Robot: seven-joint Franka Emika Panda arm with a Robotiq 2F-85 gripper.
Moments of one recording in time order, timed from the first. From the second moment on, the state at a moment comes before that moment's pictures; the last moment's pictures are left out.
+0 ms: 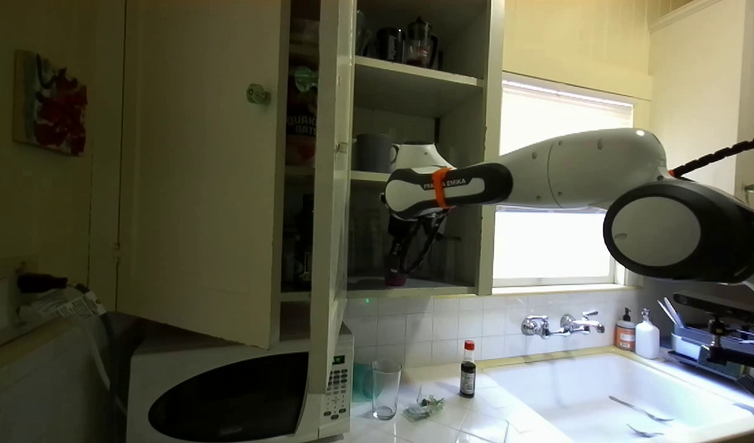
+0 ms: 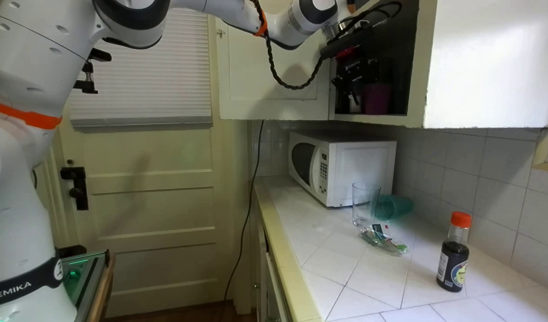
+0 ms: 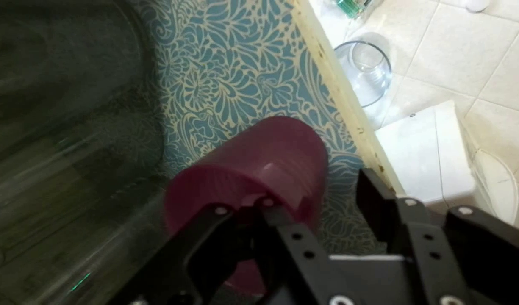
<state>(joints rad) 0.09 0.44 -0.06 -1.14 -0.20 2.02 -0.65</state>
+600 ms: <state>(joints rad) 0.10 0.44 -0.06 -1.12 -0.20 2.02 -0.65</state>
